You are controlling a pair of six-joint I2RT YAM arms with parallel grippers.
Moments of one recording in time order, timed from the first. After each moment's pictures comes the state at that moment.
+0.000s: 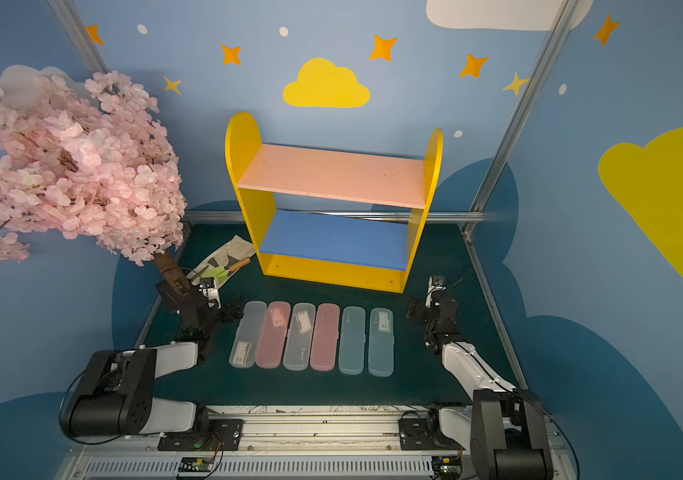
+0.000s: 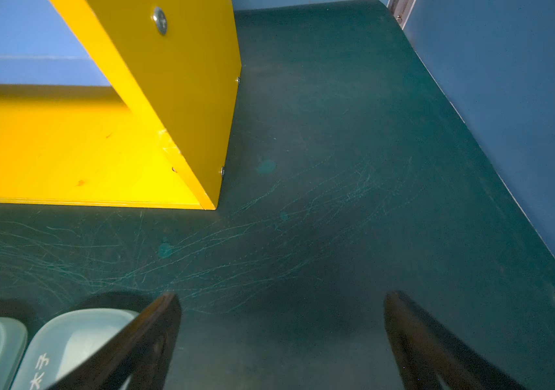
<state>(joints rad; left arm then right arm) 0.04 1.46 0.36 0.66 0.01 -0.07 0.07 1.19 0.44 0.16 0.11 0.05</state>
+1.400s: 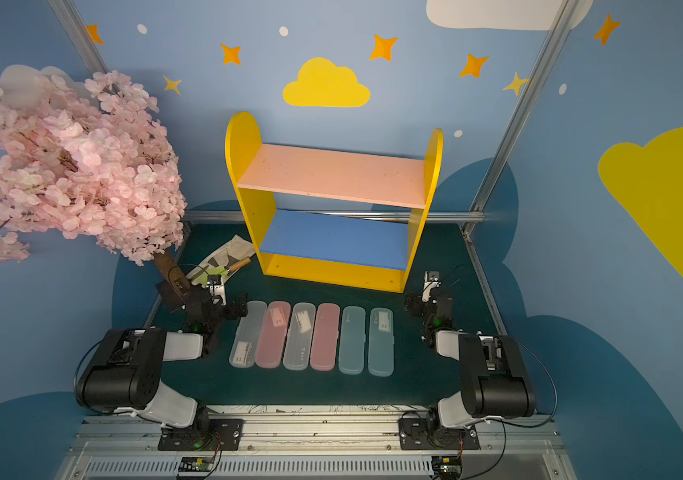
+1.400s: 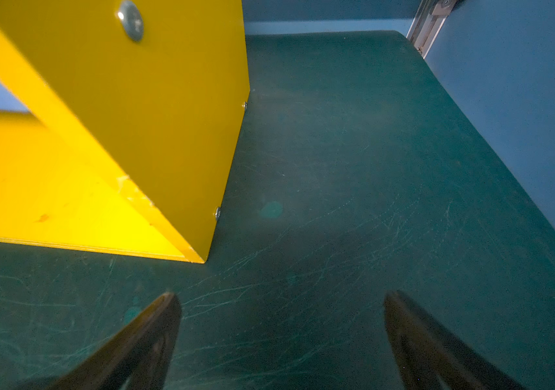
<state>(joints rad) 0.04 1.56 0.38 0.72 0.06 -0.03 0.05 1.49 0.44 0.56 0.05 -0.01</state>
